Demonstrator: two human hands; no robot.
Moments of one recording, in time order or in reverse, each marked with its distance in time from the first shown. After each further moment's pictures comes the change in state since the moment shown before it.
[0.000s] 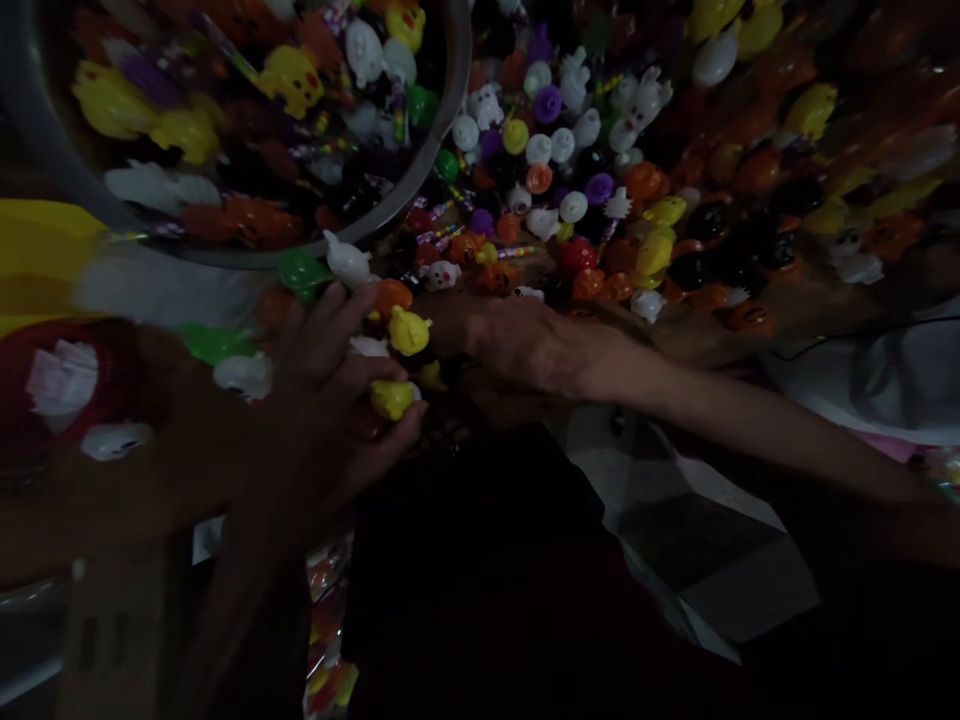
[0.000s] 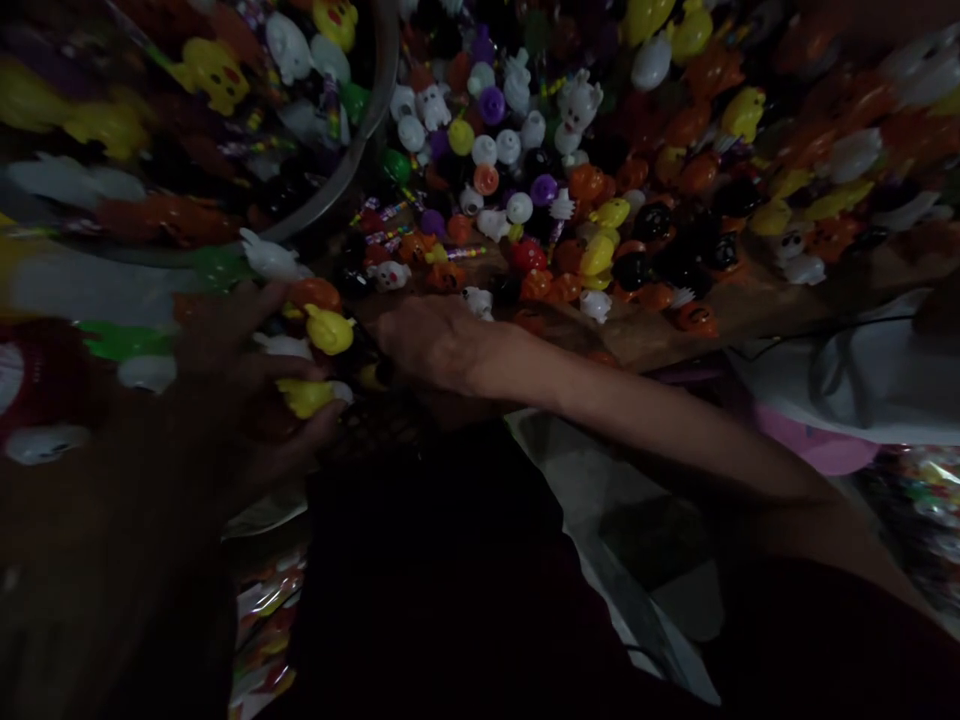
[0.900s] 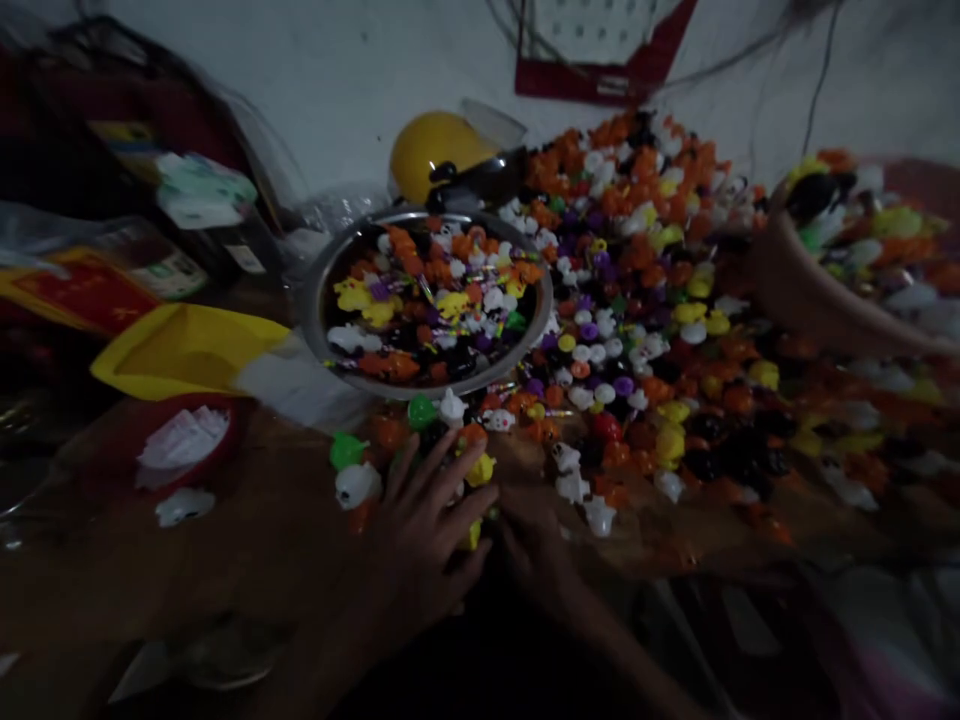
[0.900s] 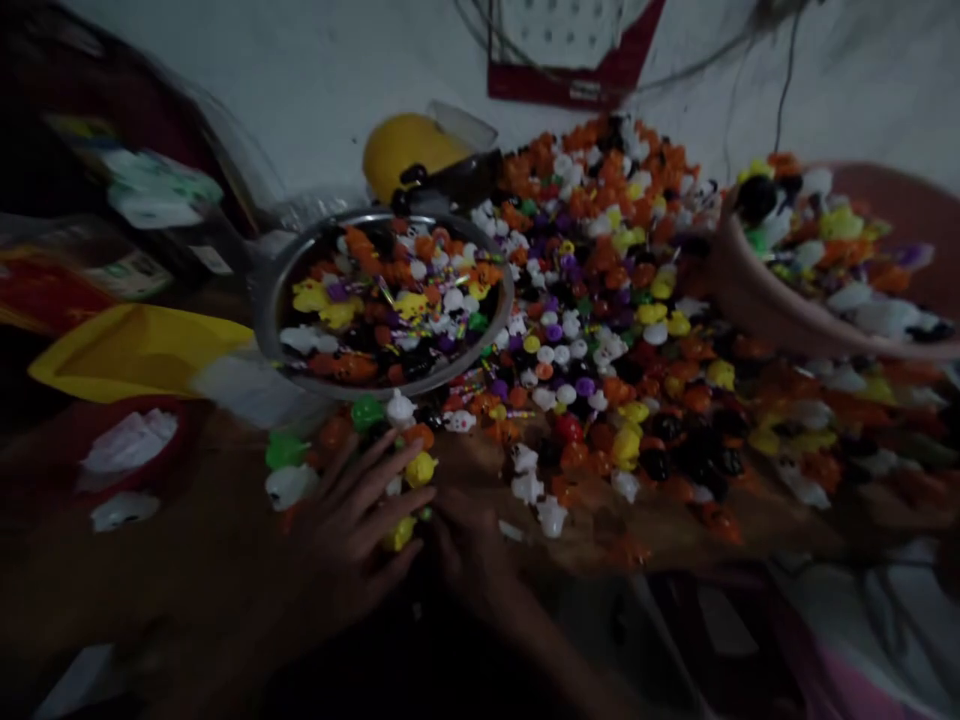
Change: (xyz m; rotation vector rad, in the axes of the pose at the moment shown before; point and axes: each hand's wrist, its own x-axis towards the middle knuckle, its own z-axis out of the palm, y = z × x) left_hand 0.000 0.005 0.021 0.065 0.157 0.051; right_hand -0.027 -0.009 0.073 0.534 0.380 0.033
